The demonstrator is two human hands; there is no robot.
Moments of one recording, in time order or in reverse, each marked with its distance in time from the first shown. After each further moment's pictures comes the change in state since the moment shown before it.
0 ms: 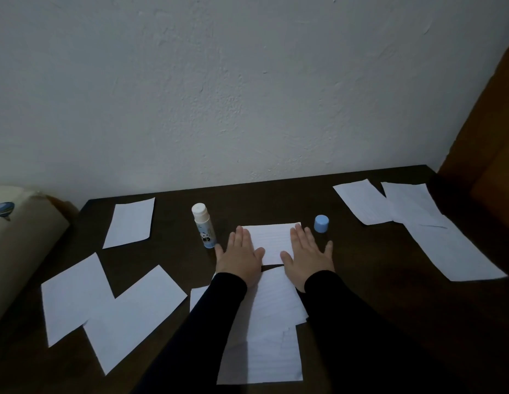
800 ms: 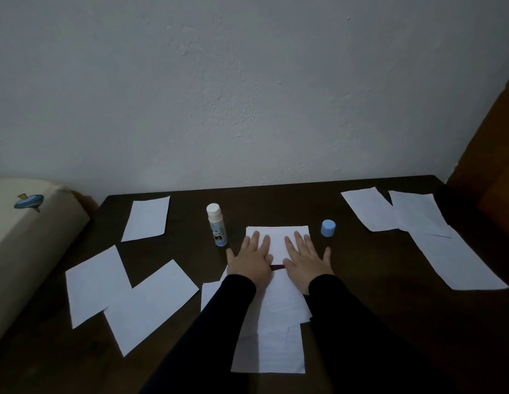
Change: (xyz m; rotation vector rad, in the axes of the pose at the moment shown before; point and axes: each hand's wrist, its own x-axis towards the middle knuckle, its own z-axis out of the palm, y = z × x) left_hand -0.012 -0.002 0.002 -0.024 -0.038 0.095; right_hand -0.006 -0.009 -0.003 0.023 -0.131 -0.089
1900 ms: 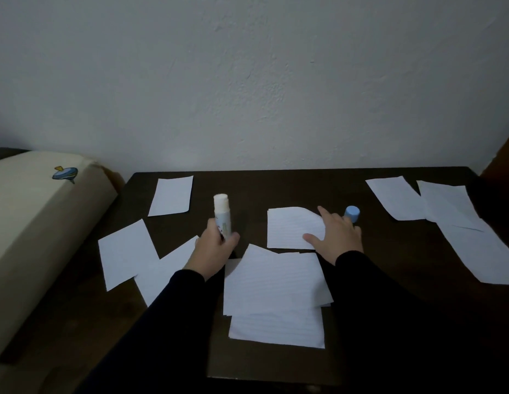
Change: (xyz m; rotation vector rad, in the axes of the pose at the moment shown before) left_hand -0.059 -0.098 -0.011 -0.811 0.342 -0.214; right_hand 0.003 0.004 -0.015 0.130 0.347 0.090
